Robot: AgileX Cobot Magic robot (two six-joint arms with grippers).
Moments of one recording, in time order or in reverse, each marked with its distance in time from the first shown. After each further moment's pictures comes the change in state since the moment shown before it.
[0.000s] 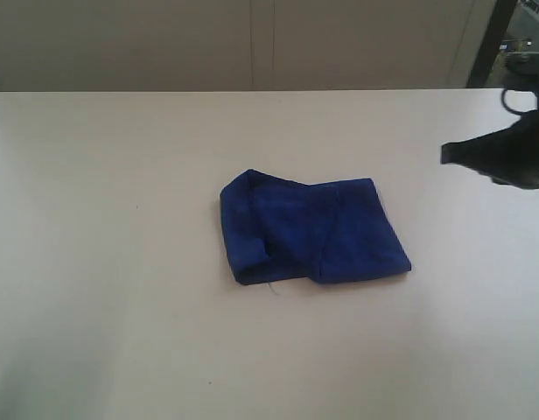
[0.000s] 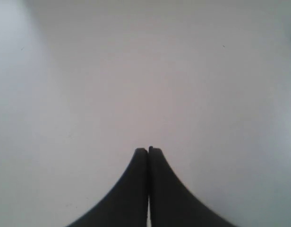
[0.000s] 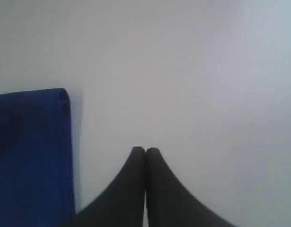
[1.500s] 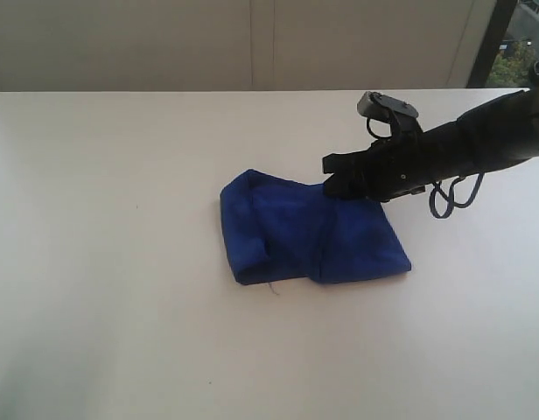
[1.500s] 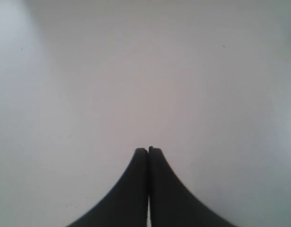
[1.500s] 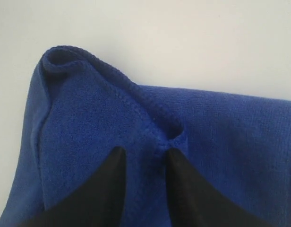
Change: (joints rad) left arm 0.000 0.000 0.000 0.000 0.000 0.000; right arm 0.087 0.522 -0.336 1.232 0.359 -1.110
